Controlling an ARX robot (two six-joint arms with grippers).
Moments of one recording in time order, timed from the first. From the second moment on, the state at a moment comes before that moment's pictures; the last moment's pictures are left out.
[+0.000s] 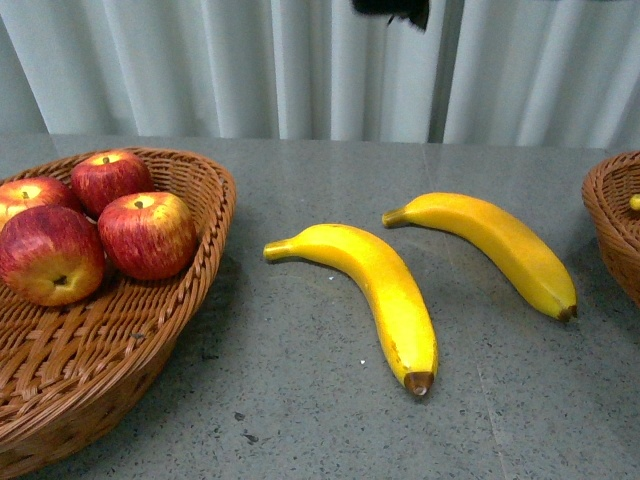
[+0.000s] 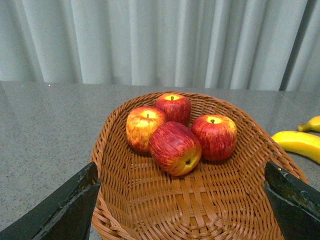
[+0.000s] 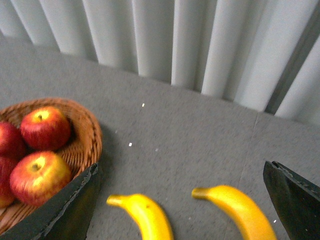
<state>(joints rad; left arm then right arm) 0.00 0.01 0.01 0.00 0.00 0.00 0.49 1.52 1.04 0.21 0.06 0.03</state>
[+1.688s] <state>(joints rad) 0.00 0.01 0.01 0.00 0.00 0.00 0.56 1.88 1.17 -0.13 0.03 -0.02</state>
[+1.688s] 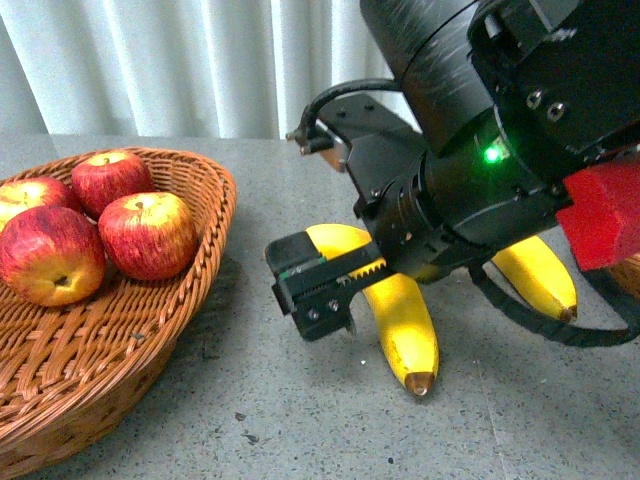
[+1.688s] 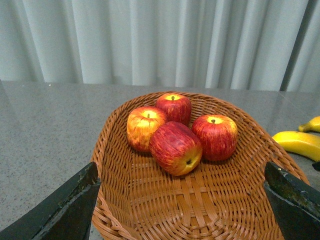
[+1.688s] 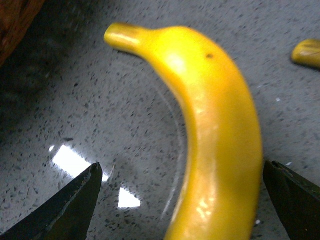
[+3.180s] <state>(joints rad) 0.00 0.01 0.01 0.00 0.00 0.00 0.26 1.63 1.16 -0.04 -0.07 -0.04</state>
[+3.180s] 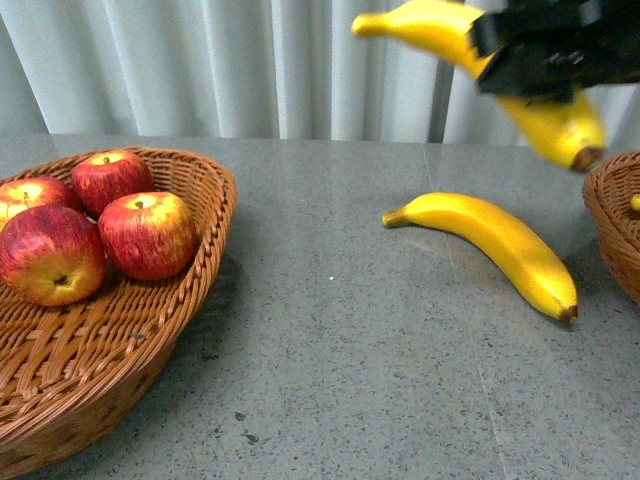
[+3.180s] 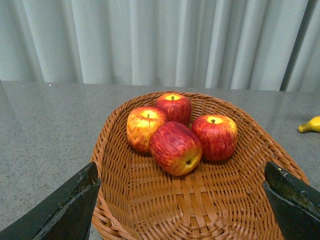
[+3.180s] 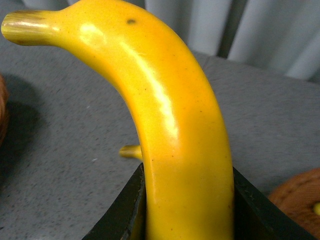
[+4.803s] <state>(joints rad) 0.00 0.01 0.01 0.00 0.00 0.00 -0.08 1.31 0.87 0.09 -0.19 -0.27</state>
